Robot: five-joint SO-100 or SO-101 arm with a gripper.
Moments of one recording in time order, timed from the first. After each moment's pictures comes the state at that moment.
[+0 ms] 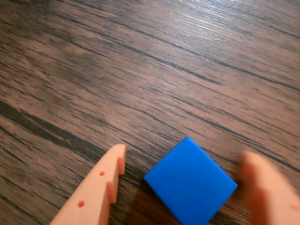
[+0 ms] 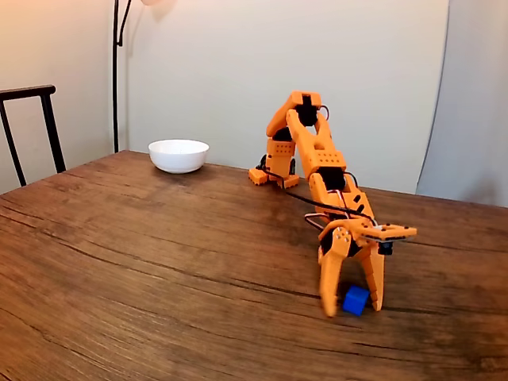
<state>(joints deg) -22.7 39.3 71.8 -2.1 93.1</state>
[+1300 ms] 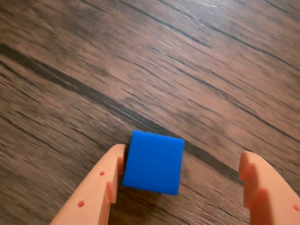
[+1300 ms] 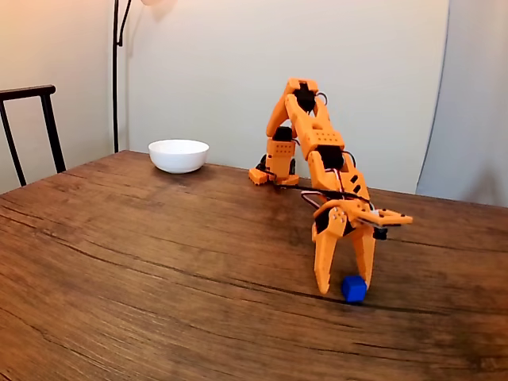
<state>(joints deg) -22.3 53.8 83.9 7.2 97.5</state>
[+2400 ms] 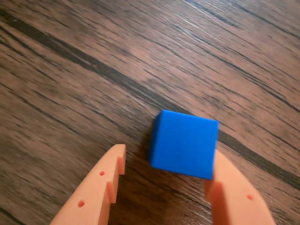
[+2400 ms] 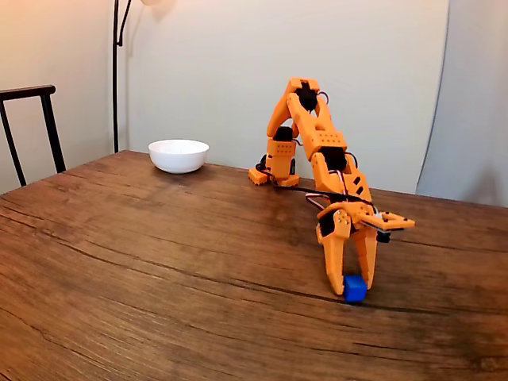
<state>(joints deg) -23.9 54.4 86.7 7.1 96.9</state>
